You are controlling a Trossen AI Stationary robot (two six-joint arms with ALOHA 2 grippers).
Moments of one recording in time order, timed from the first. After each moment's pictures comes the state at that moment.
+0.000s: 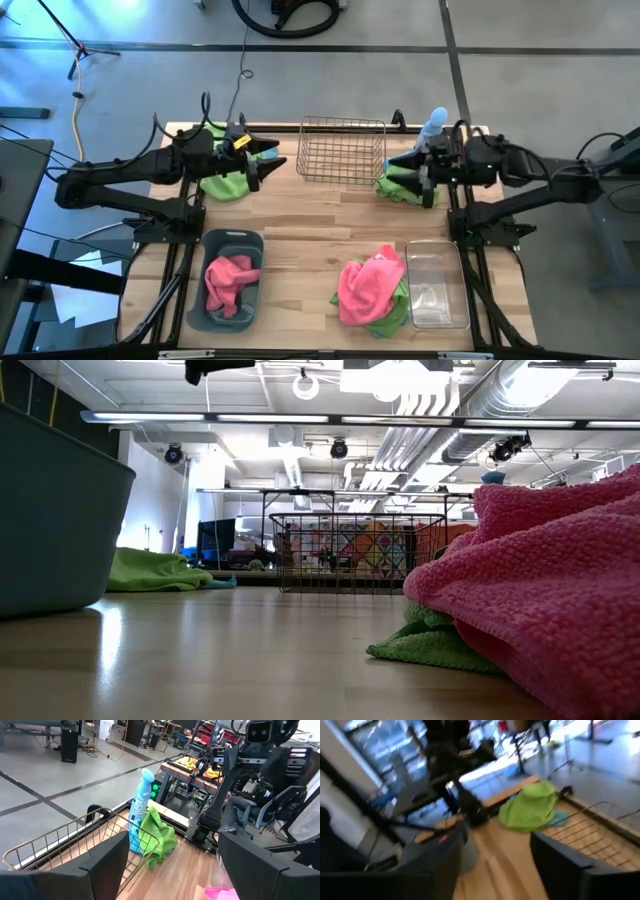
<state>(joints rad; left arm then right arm) 0.13 0.94 0.98 -0.18 -0.21 -0.35 0.07 0.91 1.17 -0.48 0.18 0.44</state>
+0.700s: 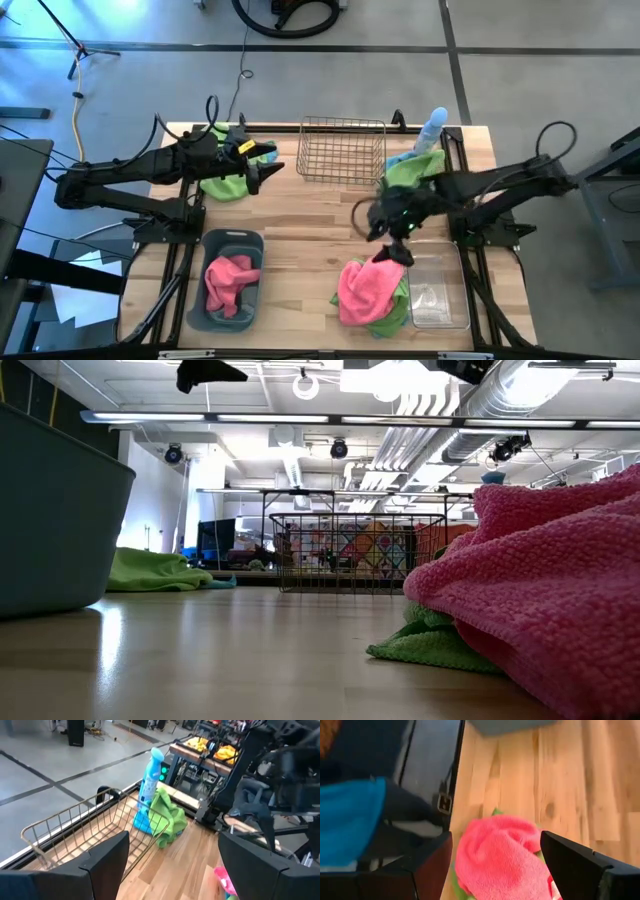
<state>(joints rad) 0.13 0.93 0.98 -0.30 -0.22 -0.35 0.22 1.33 1.26 -0.75 -0.32 0.35</state>
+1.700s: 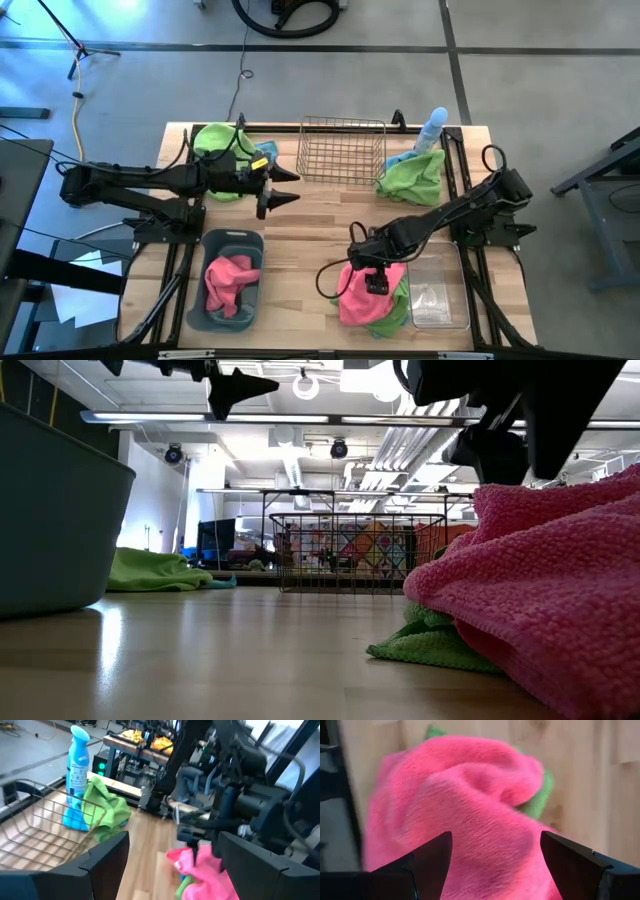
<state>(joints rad) 0.09 1.03 0.72 0.18 0.08 -0.33 0.37 1.71 1.26 -0.84 -0.10 0.49</state>
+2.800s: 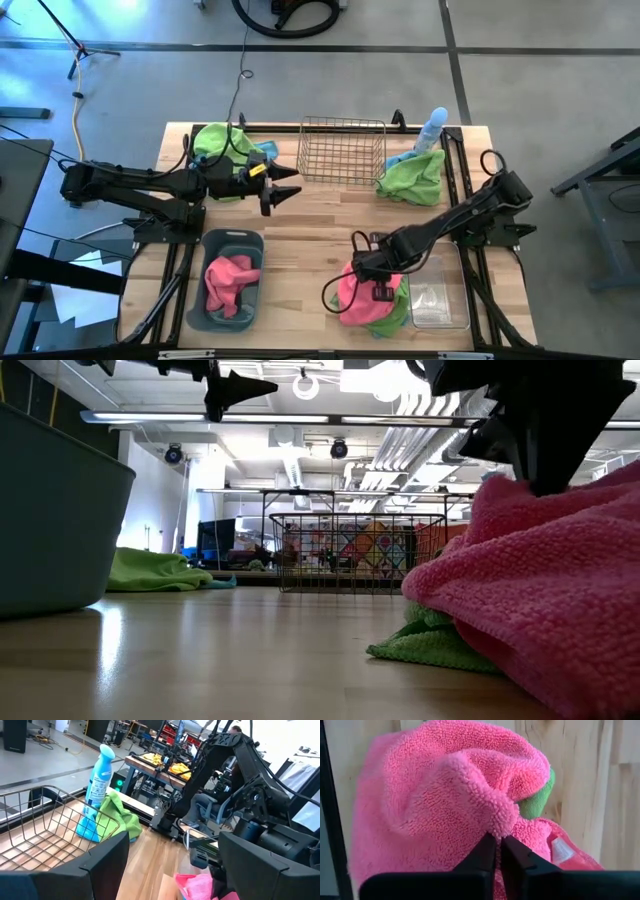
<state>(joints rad) 0.04 1.03 0.68 0.30 -0.12 -0.42 0.45 1.73 1.28 -0.87 -0.03 0.47</state>
